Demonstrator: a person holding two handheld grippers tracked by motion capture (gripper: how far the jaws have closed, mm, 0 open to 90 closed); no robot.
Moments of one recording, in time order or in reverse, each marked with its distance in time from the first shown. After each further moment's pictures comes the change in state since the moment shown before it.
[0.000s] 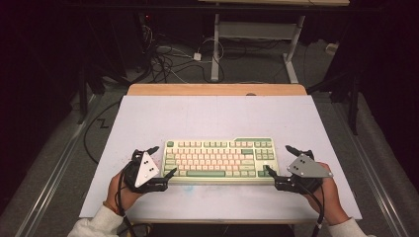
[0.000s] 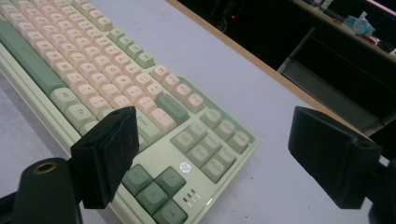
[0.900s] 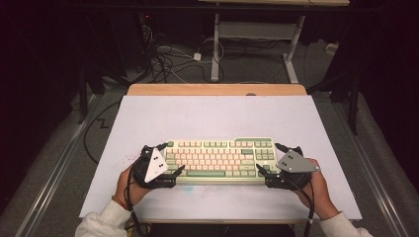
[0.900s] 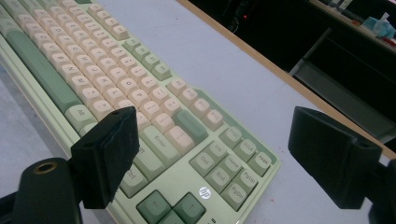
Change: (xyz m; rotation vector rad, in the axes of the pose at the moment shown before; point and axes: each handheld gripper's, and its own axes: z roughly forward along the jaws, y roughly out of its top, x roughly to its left) left arm -0.005 0.018 0.015 -0.009 -0.035 0.023; right arm 0.011 0.016 0.017 0.010 0.046 -0.011
